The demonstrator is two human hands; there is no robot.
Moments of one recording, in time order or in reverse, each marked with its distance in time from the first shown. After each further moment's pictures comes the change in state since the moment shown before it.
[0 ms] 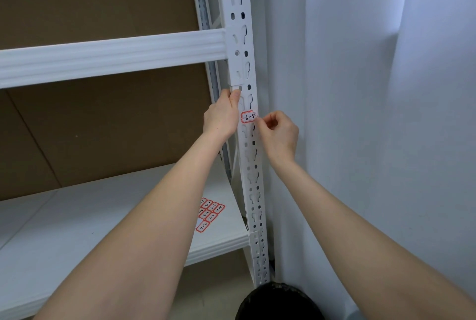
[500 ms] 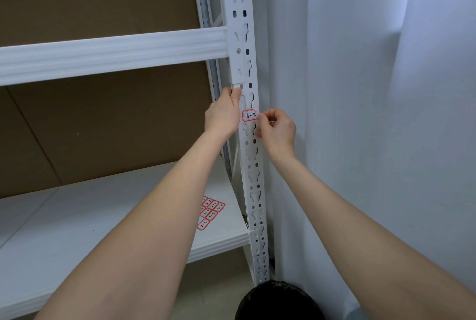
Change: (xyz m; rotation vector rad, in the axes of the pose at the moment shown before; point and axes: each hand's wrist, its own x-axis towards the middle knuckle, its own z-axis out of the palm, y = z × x) left_hand -0.003 0.003 0.000 0.023 0.020 0.003; right_hand 0.001 -0.005 0.004 0.103 -0.057 0.062
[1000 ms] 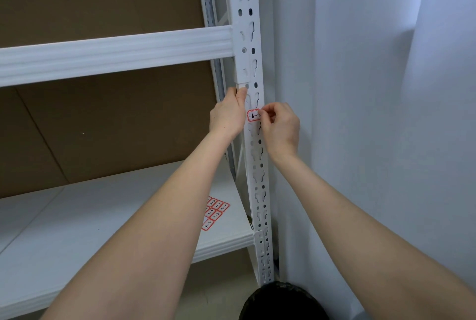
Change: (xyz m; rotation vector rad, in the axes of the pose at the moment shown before) left_hand 0.000 -0.001 0.000 -0.012 -0.001 -0.020; right_hand 0.006 0.002 0.005 -0.243 0.081 -0.310
